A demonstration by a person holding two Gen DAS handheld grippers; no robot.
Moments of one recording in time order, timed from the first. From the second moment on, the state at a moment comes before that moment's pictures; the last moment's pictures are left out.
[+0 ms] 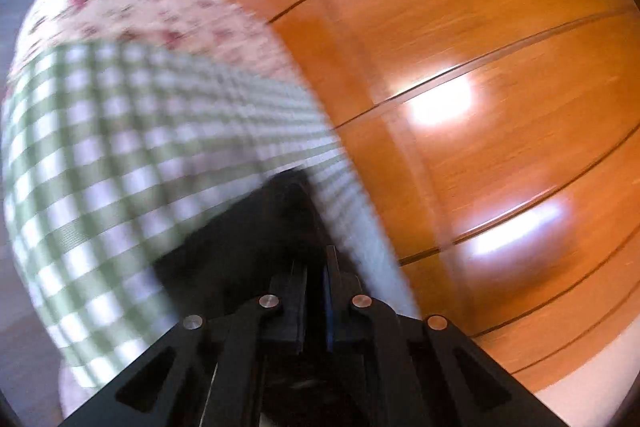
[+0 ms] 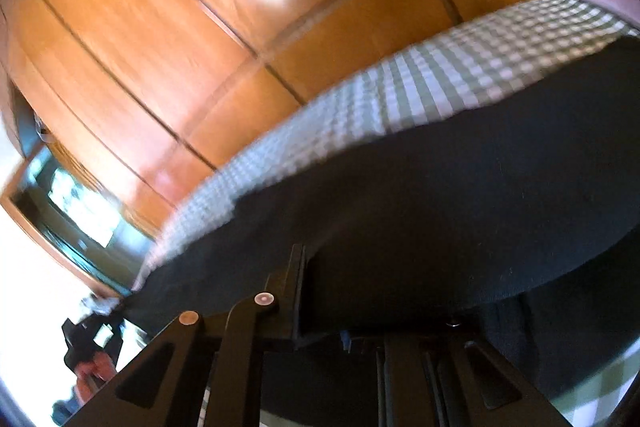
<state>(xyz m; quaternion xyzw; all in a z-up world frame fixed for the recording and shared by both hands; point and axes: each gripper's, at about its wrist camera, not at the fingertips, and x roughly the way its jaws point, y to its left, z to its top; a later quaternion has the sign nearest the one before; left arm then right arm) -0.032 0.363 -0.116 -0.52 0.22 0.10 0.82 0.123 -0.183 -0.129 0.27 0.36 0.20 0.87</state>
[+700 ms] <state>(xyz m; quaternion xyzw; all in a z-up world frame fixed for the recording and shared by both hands) -0.053 0.363 -0.153 -0.53 0.26 0.13 0.79 0.107 -0.182 -0.139 0.26 0.36 0.22 0.87</state>
